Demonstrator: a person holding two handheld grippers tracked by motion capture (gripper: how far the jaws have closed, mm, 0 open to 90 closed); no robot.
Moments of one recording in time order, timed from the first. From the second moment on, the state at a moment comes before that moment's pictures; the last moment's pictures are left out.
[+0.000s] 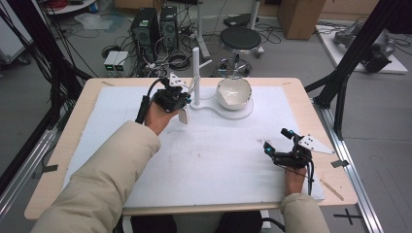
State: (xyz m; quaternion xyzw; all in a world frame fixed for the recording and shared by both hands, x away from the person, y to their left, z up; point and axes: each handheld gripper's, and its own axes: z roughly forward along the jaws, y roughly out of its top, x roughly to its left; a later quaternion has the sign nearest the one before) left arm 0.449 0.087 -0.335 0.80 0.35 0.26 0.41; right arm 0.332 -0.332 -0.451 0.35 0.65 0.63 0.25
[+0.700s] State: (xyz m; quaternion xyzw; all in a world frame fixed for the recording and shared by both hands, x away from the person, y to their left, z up) left arm 0.470 0.084 -0.358 0.81 0.37 0.26 0.38; right arm 0.332 -0.332 -0.451 0.35 0.65 0.63 0.25
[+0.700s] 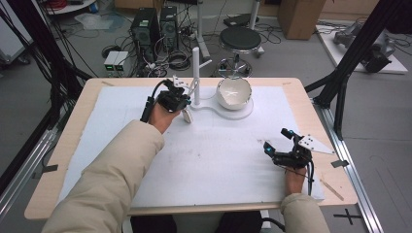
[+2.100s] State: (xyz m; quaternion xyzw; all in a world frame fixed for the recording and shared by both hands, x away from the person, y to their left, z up) left arm 0.354 0.265 -0.371 0.72 0.32 0.23 0.57; right arm 0.331 -0.329 -0.450 0.34 0.66 0.62 0.26
